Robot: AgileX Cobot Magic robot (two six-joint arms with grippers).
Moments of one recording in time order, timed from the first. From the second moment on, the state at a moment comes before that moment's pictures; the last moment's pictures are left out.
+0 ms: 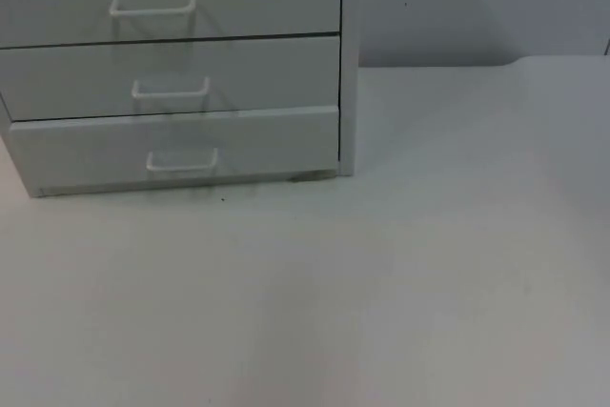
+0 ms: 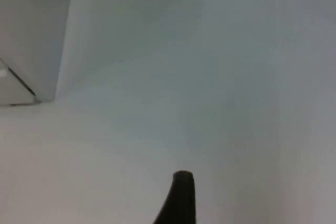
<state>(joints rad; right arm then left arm) -0.06 0.87 -0.82 0.28 0.72 -0.26 -0.62 0.43 -0.64 0.50 0.78 -0.54</state>
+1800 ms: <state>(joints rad) -0.06 0.00 -0.52 0.09 1.09 -0.11 -0.62 0.00 -0.50 -0.01 1.08 -0.02</state>
